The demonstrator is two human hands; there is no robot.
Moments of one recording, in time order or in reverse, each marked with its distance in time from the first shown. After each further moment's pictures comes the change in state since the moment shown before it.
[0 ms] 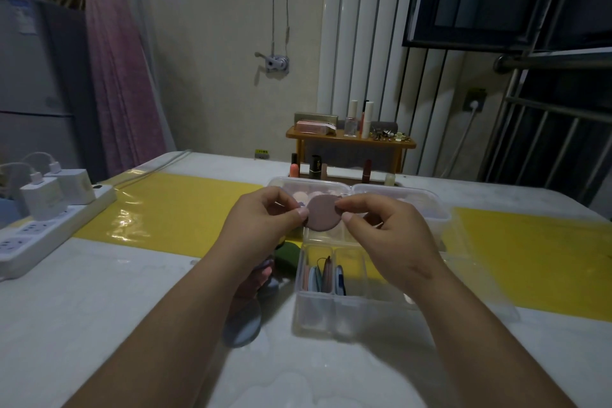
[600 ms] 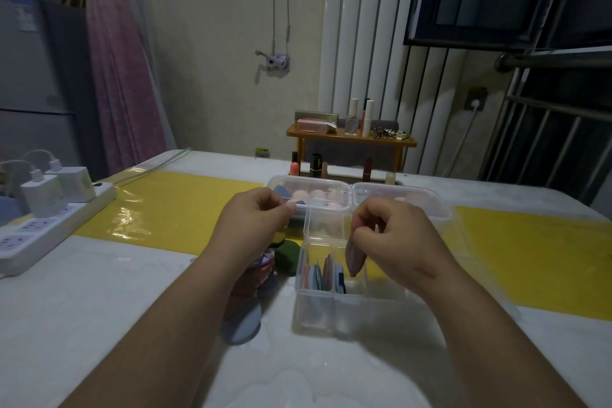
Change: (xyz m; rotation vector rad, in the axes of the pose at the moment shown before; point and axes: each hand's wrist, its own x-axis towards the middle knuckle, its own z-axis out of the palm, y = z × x) left_hand 0.004 -0.006 -0.004 0.144 0.089 -0.020; right_hand -0.003 -0.006 -0.011 -0.173 -0.177 0.061
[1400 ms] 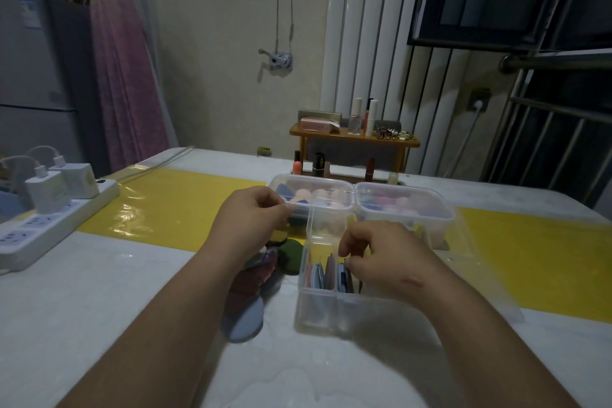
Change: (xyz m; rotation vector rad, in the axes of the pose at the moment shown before) left_hand 0.002 -0.001 -0.006 0.047 -0.009 -0.007; right_hand -0.001 -0.001 0.009 -0.262 -0.246 0.079
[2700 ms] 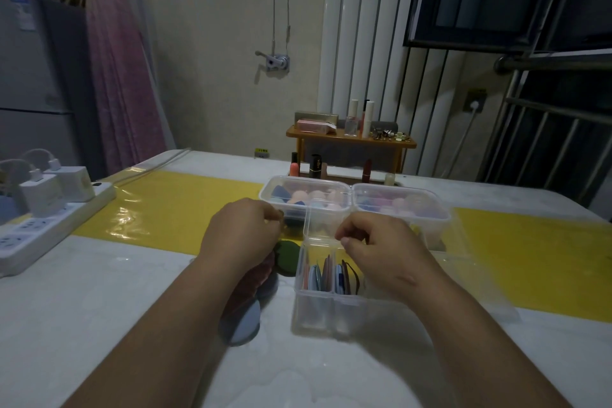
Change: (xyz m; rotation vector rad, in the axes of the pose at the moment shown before) left_hand -0.001 0.000 0.001 0.640 -0.007 0.079; right_hand 0.007 0.009 0.008 0.108 0.166 -0.051
